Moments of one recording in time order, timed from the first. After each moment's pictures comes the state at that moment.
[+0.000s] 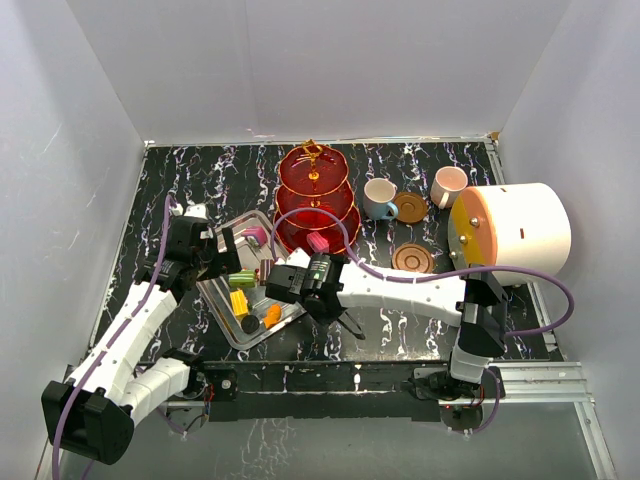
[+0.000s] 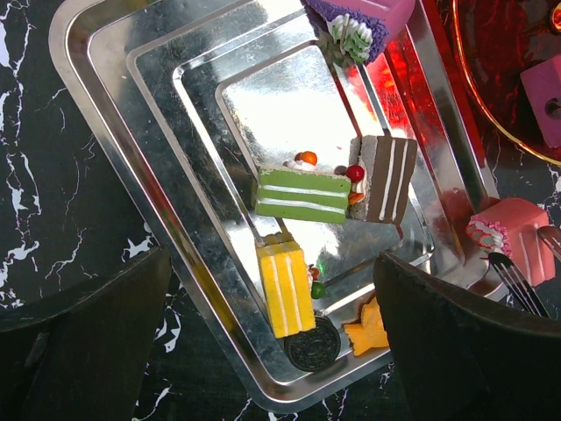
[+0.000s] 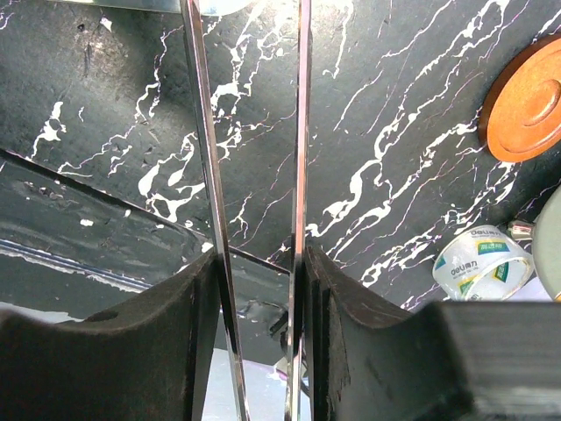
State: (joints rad) left arm -0.28 0.95 0.79 -0.71 -0.17 -0.40; right arm 1.26 1.74 1.54 -1.29 0.37 0.52
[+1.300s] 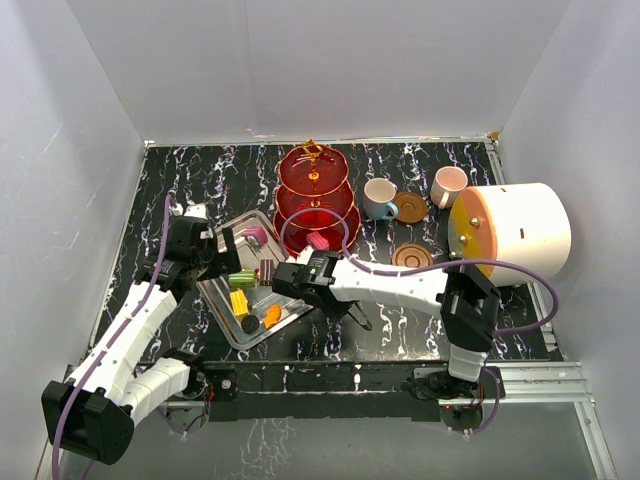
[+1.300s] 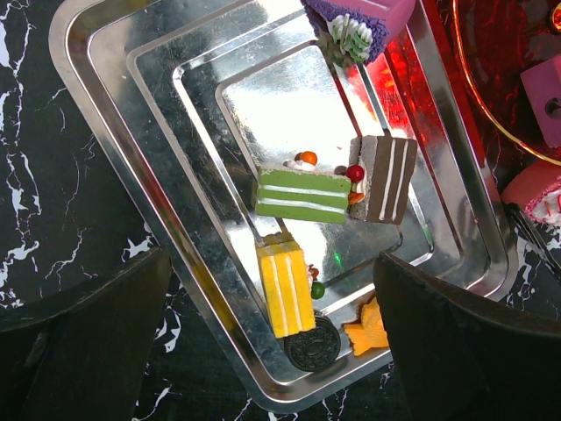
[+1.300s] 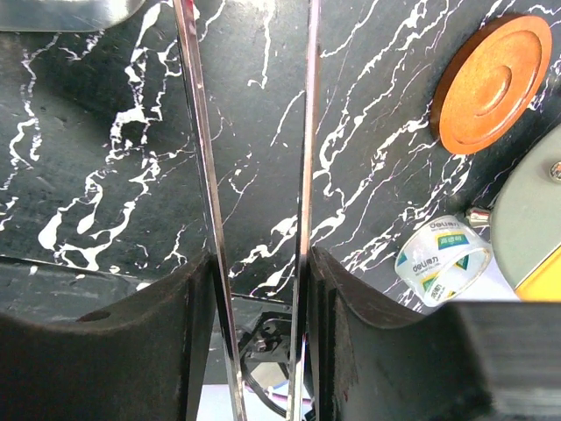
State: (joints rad) left arm -0.29 0.95 0.79 -0.71 -0.17 -0.40; right arm 1.20 1.79 1.46 -1.26 0.46 0.49
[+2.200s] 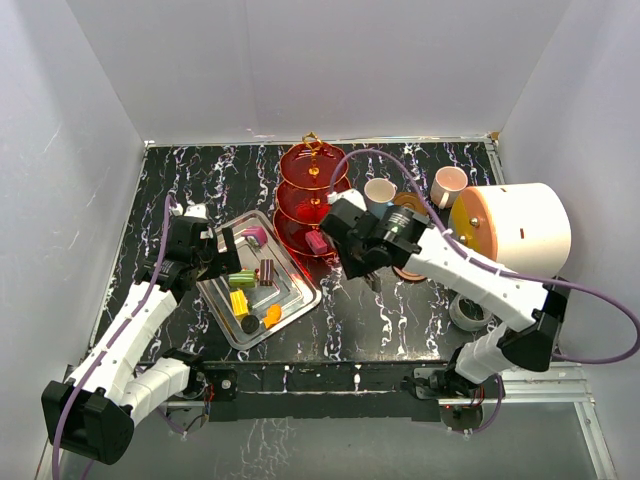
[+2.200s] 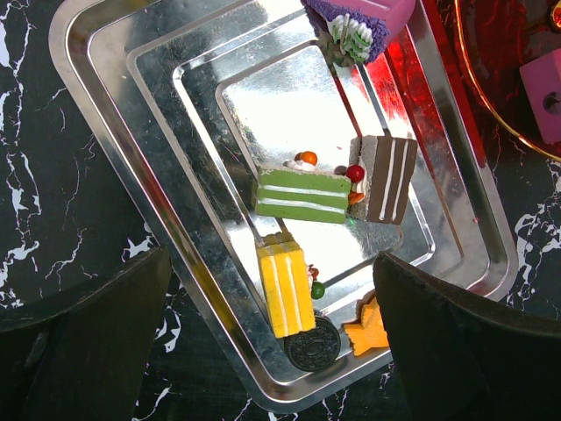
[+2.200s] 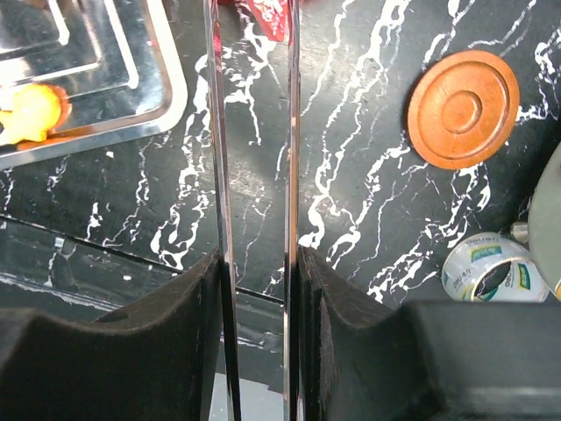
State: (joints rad) left arm -0.29 0.95 0.79 -0.71 -0.17 -0.40; right arm 1.00 1.48 1.57 -1.24 0.35 0.52
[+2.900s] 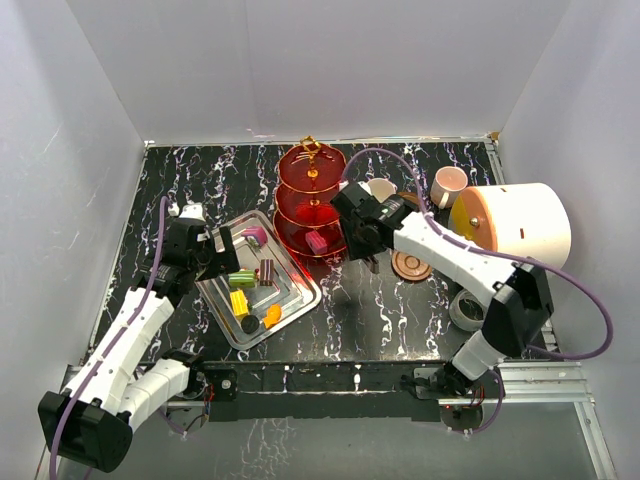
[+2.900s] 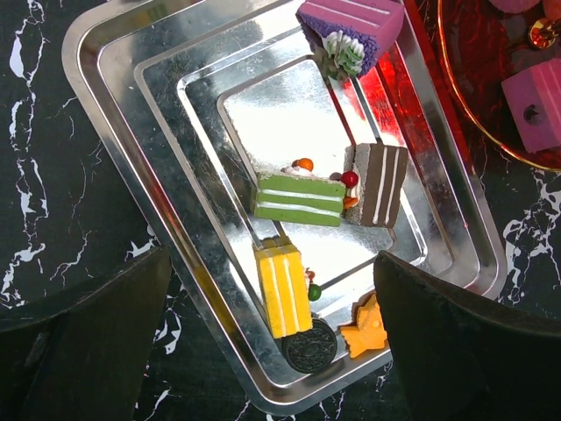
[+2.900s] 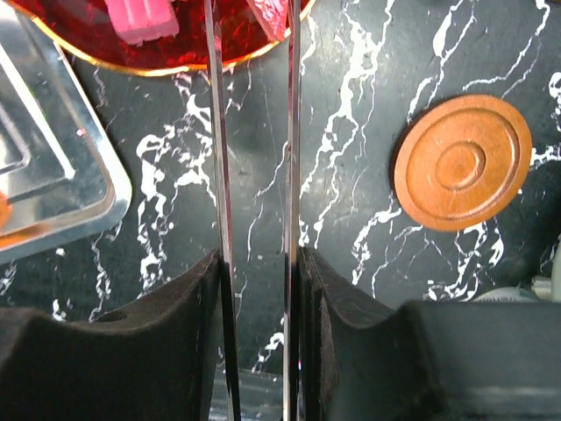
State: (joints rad) left arm -0.29 0.91 0.79 -0.71 -0.18 -0.40; right arm 0.76 1.54 1.39 -0.97 0.26 0.42
